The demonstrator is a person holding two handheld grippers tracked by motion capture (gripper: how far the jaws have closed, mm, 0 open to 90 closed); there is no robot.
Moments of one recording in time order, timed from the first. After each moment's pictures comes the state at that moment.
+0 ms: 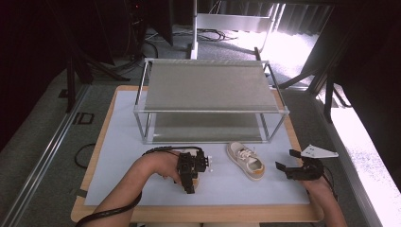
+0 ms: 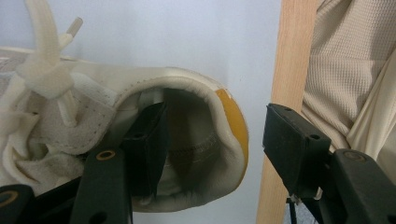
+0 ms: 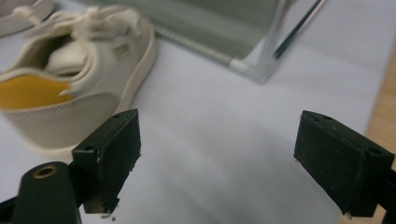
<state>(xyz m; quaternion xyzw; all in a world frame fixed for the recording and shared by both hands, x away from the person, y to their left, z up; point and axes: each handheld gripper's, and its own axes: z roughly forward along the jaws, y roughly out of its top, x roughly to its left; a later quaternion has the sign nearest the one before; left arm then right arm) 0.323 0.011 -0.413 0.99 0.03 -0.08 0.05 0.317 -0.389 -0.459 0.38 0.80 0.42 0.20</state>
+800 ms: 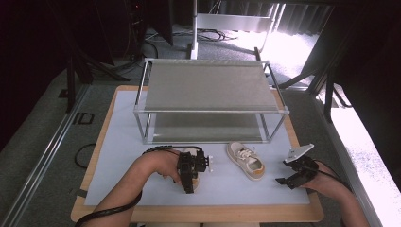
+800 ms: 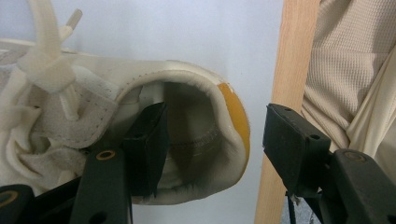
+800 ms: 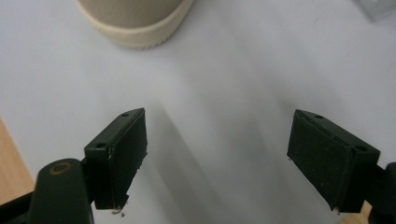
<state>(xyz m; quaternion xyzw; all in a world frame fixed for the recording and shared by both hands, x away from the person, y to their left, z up) 0.324 0.010 -0.412 1.00 0.03 -0.08 0.04 0.324 -0.364 -0.444 0.26 0.94 0.21 0.09</state>
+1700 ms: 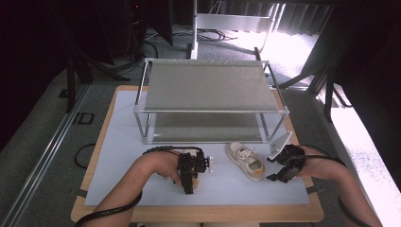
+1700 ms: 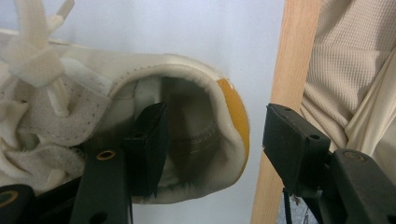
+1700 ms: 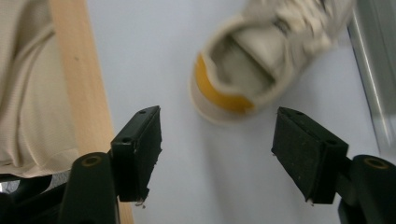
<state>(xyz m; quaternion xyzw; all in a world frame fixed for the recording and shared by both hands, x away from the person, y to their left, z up) 0.323 0.010 -0.414 1.00 0.04 -0.09 0.03 0.328 -0.294 -0.377 0.09 0.98 0.17 0.04</state>
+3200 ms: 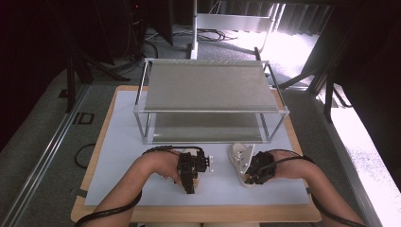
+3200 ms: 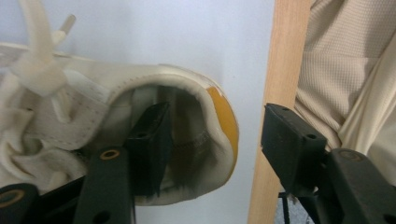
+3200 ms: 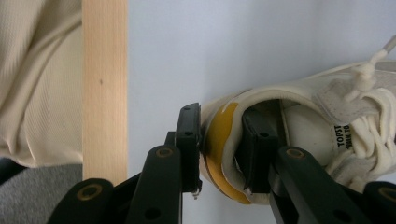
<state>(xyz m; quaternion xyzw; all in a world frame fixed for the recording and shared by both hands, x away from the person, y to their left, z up) 0.322 0.009 -0.409 0.99 0.03 -0.09 0.05 0.315 -0.213 -0.398 -0.03 0.99 0.10 0.02</state>
